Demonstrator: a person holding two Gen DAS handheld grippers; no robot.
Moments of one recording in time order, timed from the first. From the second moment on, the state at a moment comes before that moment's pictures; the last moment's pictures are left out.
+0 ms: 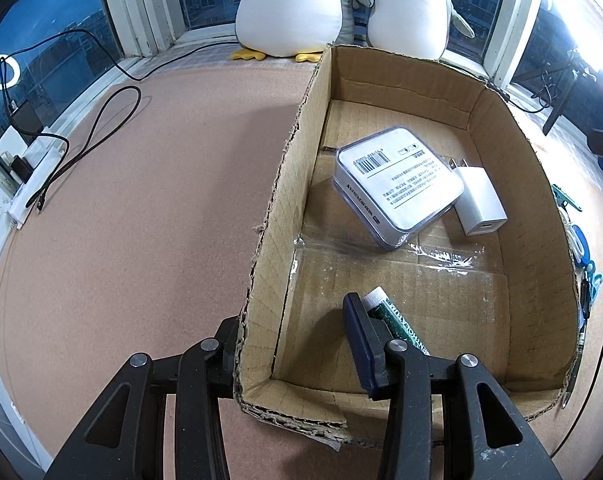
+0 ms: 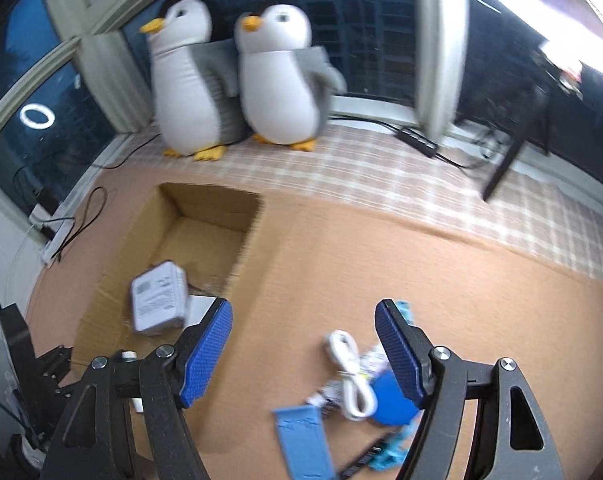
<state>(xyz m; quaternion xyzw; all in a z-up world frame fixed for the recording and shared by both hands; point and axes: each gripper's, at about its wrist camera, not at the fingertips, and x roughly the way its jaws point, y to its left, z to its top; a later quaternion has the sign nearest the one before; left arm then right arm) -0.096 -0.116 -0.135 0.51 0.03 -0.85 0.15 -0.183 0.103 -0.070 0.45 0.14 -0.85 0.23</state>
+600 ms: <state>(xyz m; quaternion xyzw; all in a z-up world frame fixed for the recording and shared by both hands) -0.094 -0.111 -0.137 0.51 0.04 -0.84 0.17 -0.237 0.151 -0.114 0.52 0.12 -0.83 0.16</state>
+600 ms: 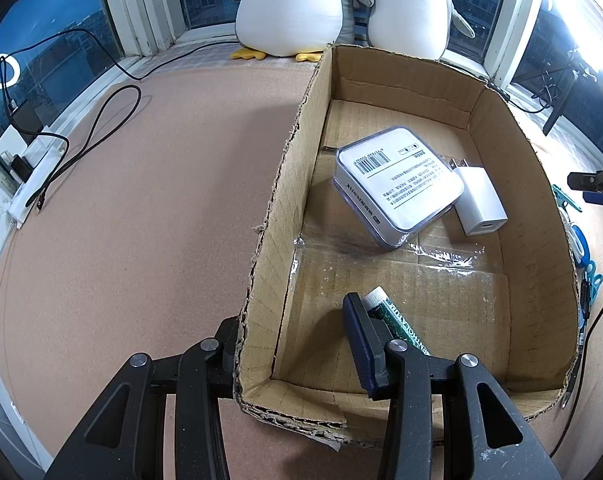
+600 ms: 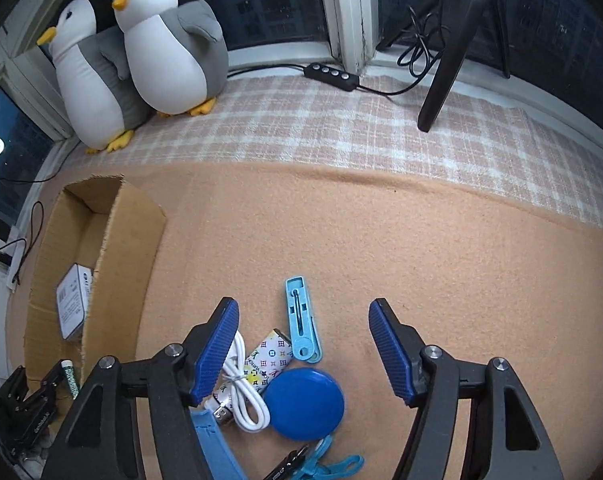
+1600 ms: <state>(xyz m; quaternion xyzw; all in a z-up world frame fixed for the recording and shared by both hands) -0.093 -0.111 -0.137 0.51 0.04 -0.84 0.17 -0.256 0.168 -0.135 0.54 0.14 -0.82 0.12</state>
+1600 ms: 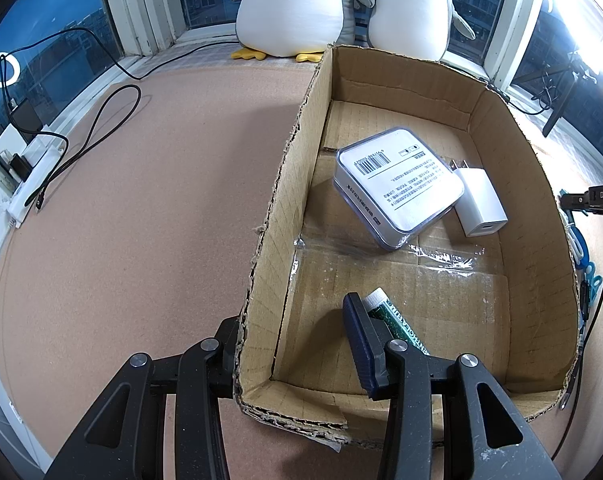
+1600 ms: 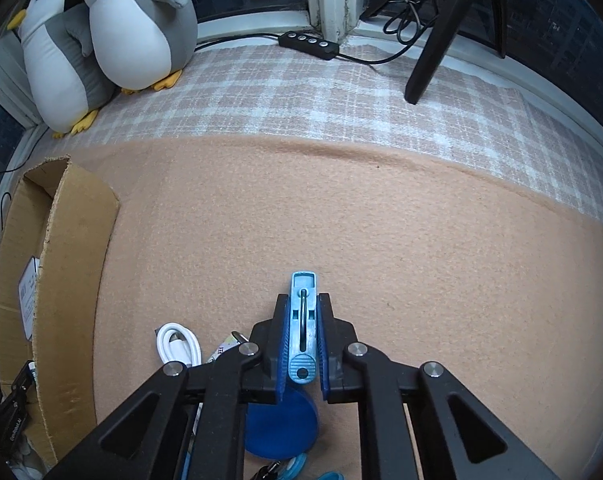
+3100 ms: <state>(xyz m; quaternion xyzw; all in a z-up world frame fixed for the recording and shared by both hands) -0.091 -0.110 -0.137 0.51 0.04 -0.84 0.17 -0.093 0.012 -0.108 0.49 0.18 -0.78 0.35</state>
